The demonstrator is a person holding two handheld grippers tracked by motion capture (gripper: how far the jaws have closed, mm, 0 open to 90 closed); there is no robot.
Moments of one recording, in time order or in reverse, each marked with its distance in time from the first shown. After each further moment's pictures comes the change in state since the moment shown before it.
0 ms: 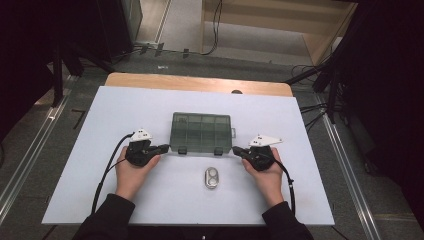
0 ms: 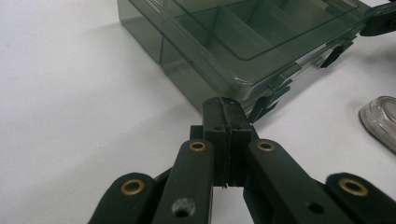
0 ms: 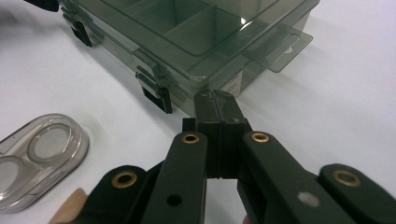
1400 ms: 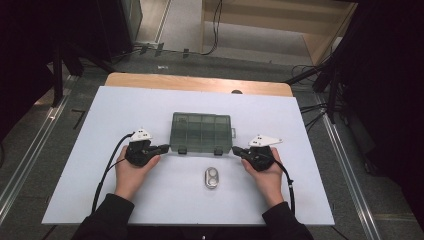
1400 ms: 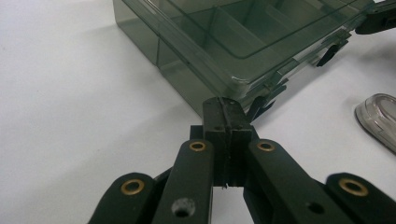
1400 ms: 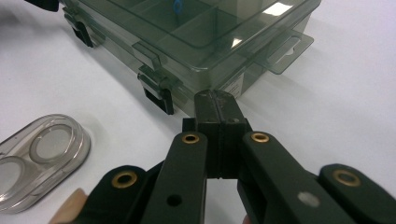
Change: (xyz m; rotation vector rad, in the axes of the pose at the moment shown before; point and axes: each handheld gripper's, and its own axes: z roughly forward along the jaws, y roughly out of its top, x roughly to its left) left arm 0.000 0.000 0.000 0.003 -0.012 0.009; right arm 0.001 0.000 0.000 -0.002 -0.001 -0.004
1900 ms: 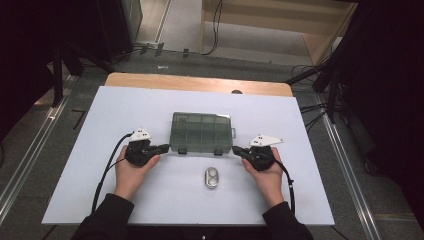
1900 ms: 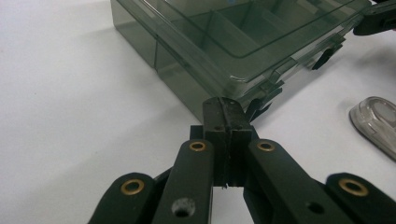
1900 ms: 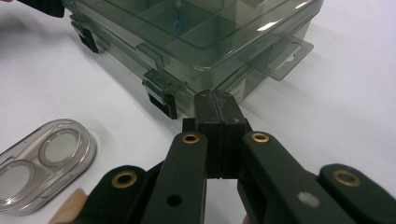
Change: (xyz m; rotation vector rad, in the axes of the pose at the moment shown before) left arm 0.000 0.001 -0.002 -0.017 -0.015 -0.007; right arm 0.000 0.001 -0.002 -0.016 0.009 0.003
